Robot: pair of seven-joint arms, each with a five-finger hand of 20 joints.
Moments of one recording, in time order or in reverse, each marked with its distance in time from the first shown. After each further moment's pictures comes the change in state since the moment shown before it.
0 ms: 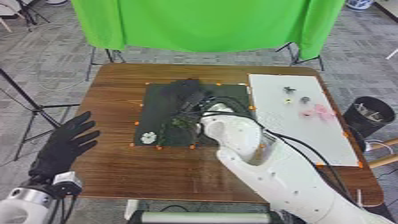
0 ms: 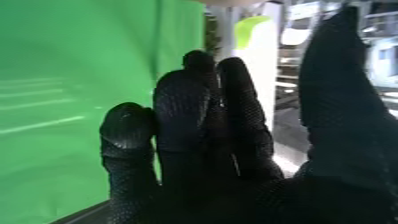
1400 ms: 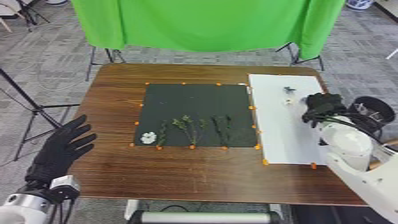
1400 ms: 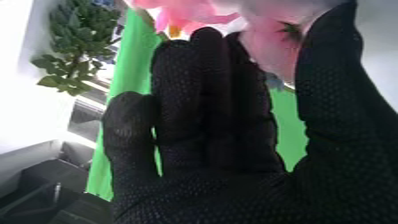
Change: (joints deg) left arm 1.9 -0.7 -0.5 -0.5 -0.8 1.0 1.4; right arm -14.0 32.3 15.2 6.0 4.1 3.8 15.7
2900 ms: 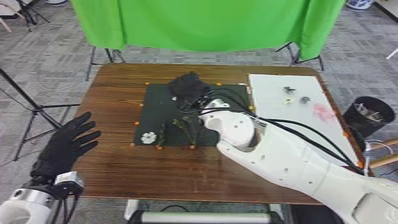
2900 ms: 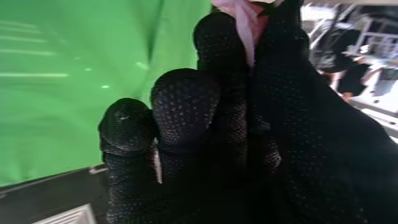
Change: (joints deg) left arm -2.6 0.8 1.8 0.4 0.0 0.1 -0.7; right arm 29.6 -31.4 -34.2 8.4 -3.7 12.2 -15.3
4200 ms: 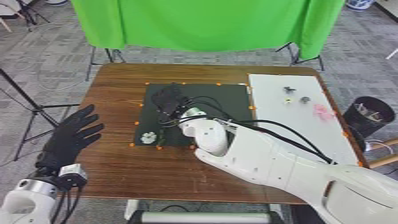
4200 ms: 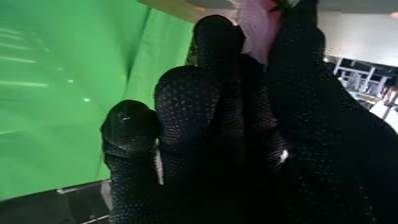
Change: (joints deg) left arm -4.6 2.0 2.4 1.4 0.2 0.2 -0.2; right arm 4.8 -8.8 -9.5 10.7 -1.1 -1.2 4.5
